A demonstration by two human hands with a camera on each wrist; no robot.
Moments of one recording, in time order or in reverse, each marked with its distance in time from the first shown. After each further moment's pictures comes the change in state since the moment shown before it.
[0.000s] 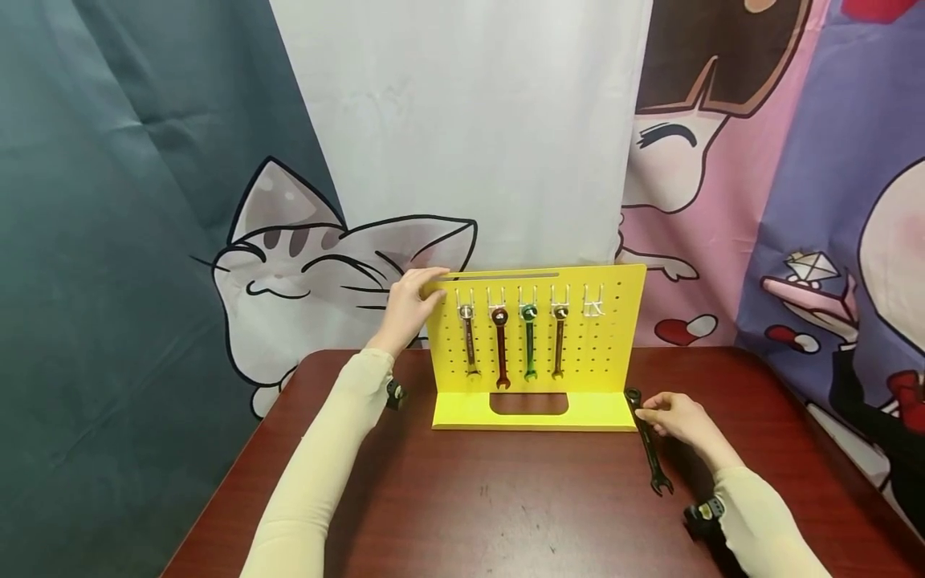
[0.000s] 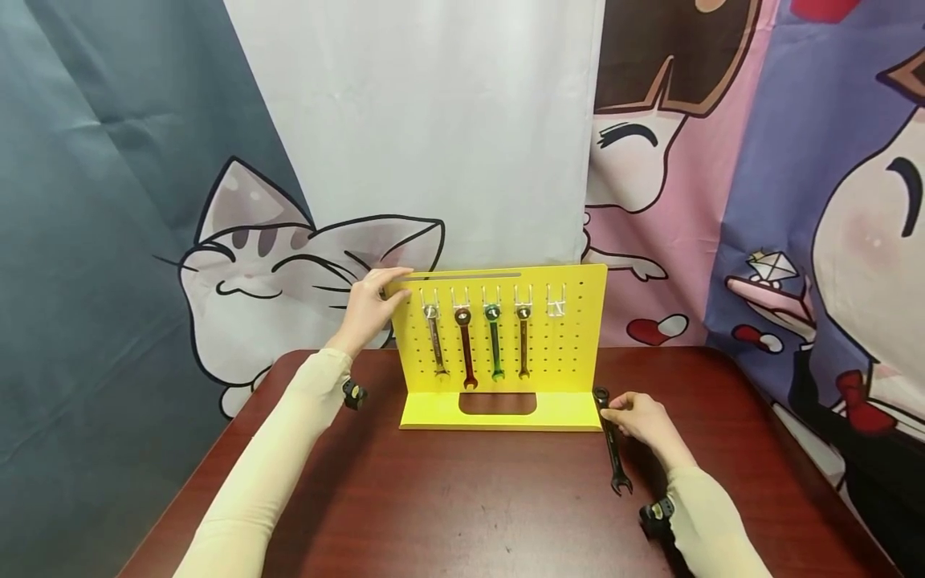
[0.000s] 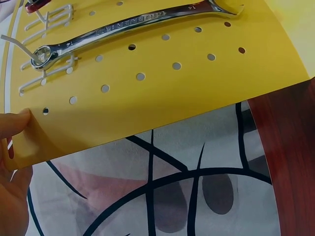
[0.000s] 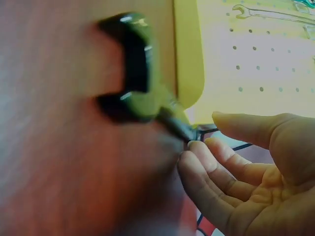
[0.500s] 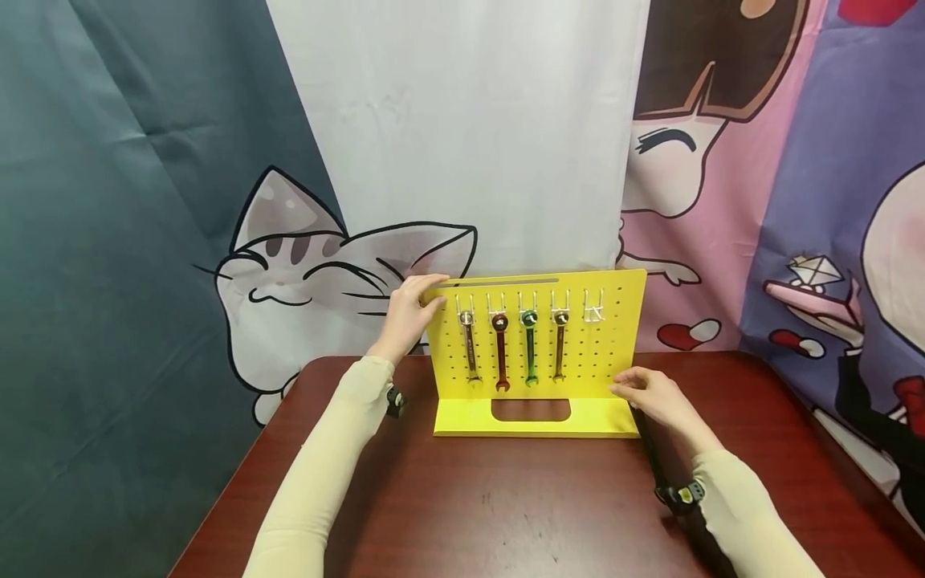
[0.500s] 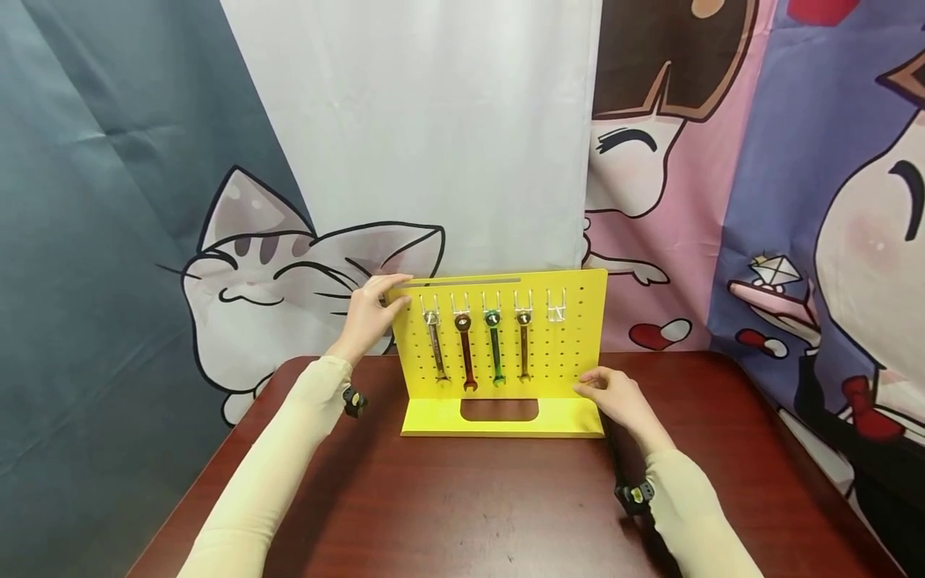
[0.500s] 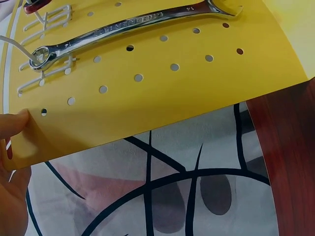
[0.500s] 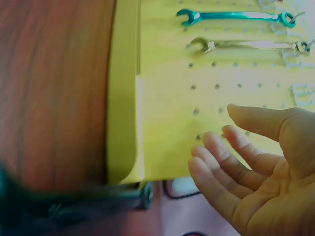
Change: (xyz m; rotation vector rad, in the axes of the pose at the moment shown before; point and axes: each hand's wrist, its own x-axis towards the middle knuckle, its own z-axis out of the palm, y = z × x) left_hand -0.003 0.001 0.001 -0.003 0.010 0.007; right_hand 0.021 -0.049 0.004 -0.026 0.049 -0.207
